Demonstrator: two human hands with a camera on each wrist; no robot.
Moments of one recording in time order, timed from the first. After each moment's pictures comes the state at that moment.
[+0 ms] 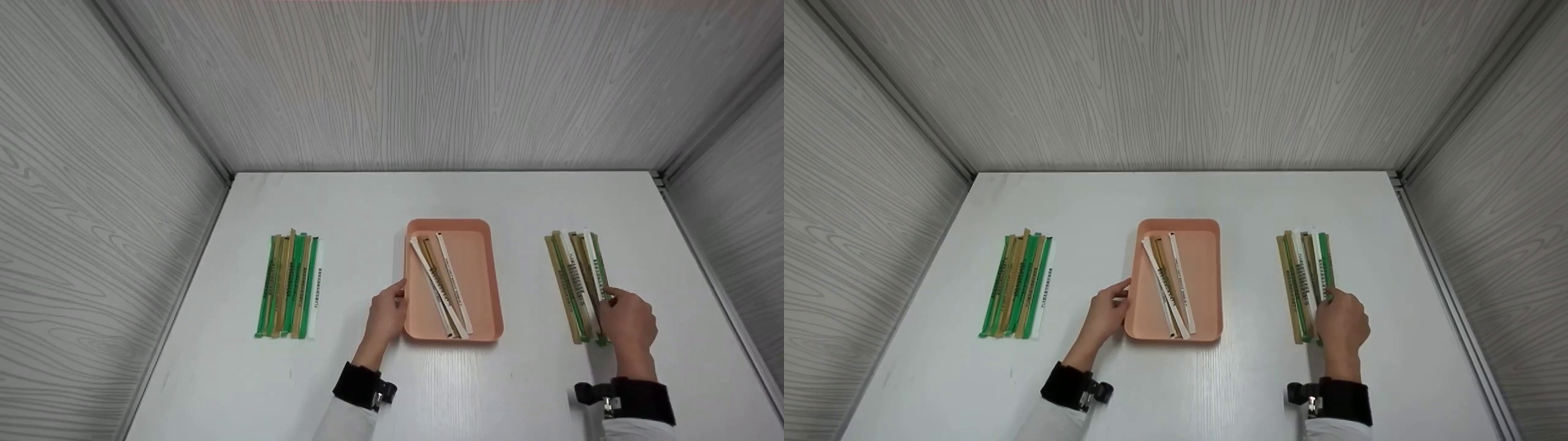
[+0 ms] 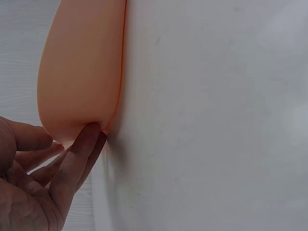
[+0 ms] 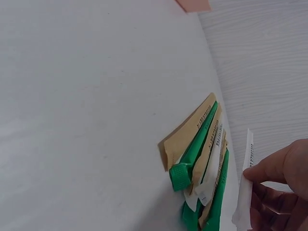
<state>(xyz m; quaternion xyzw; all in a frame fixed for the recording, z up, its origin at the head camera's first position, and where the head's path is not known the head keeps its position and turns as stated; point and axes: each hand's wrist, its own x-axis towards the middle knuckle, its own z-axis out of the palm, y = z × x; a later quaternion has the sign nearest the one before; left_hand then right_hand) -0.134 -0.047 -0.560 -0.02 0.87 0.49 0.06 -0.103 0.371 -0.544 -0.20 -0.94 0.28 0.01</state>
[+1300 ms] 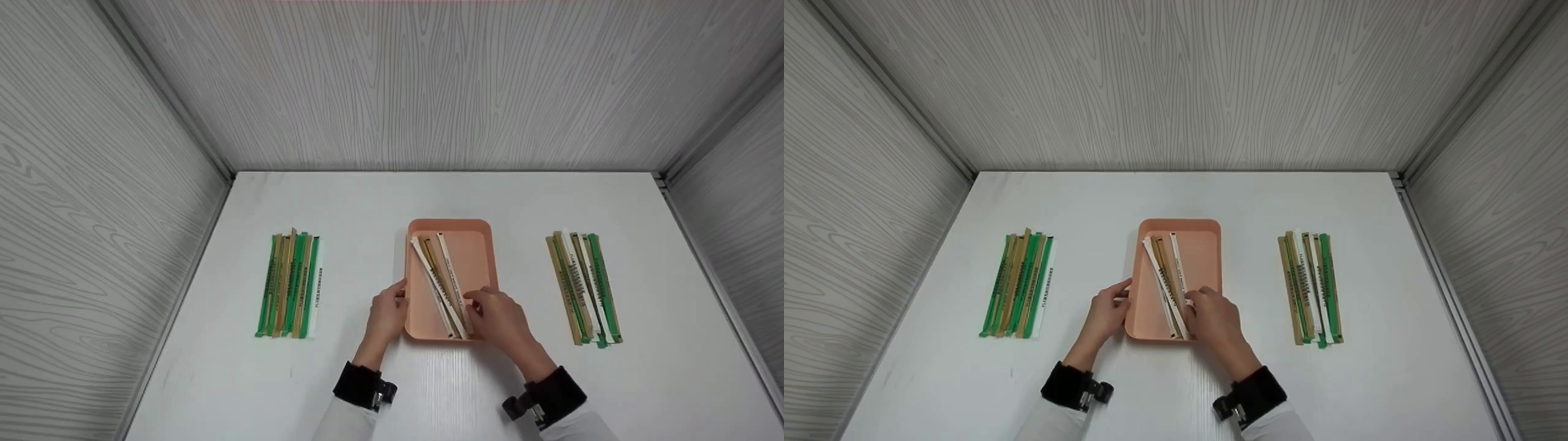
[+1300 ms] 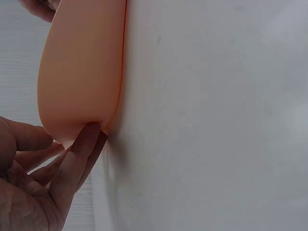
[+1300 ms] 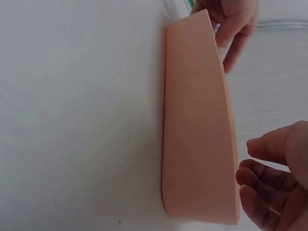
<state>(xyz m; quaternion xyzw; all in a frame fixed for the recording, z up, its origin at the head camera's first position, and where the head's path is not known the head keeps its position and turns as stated) -0.135 -0.047 -0.560 -0.02 0.88 0.47 0.06 -0.112 0.181 -0.539 0.13 -0.95 0.29 0.04</state>
